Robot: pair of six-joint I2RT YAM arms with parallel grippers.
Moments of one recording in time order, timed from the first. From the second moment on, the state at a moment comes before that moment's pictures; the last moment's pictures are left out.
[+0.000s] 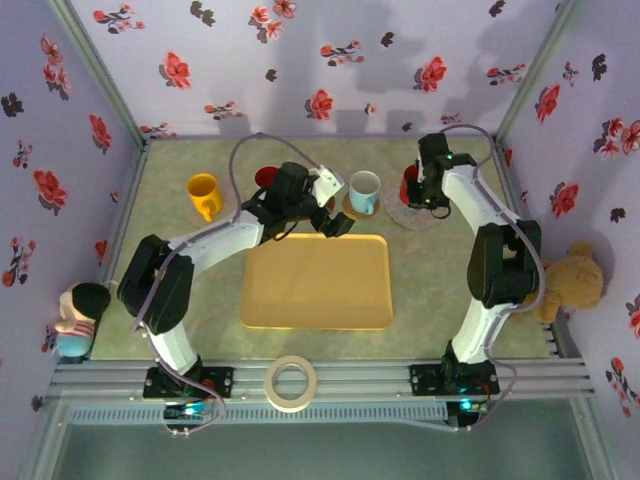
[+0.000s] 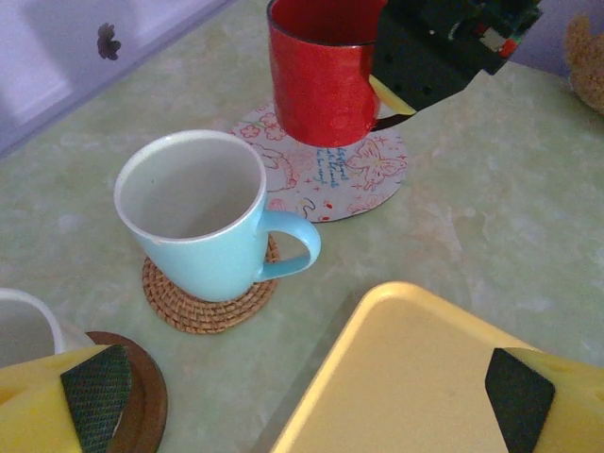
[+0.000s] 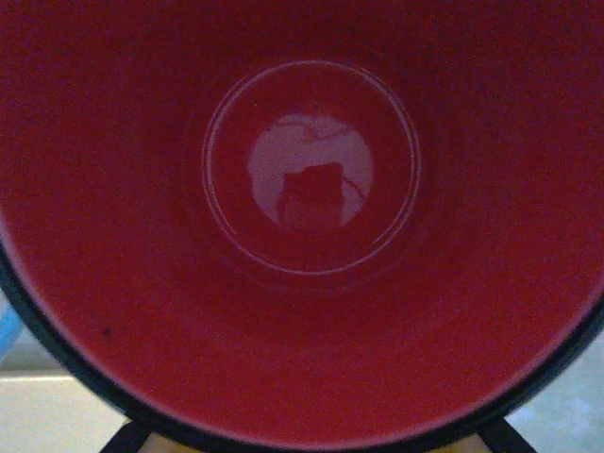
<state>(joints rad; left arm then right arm) -0.69 1.75 1.26 -0.03 0.33 0.18 0.15 1.84 1.52 -0.89 0.00 0.20</state>
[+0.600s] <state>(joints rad) -0.69 1.79 1.28 -0.03 0.34 0.18 0.14 1.97 1.55 -0.85 0.06 0.18</state>
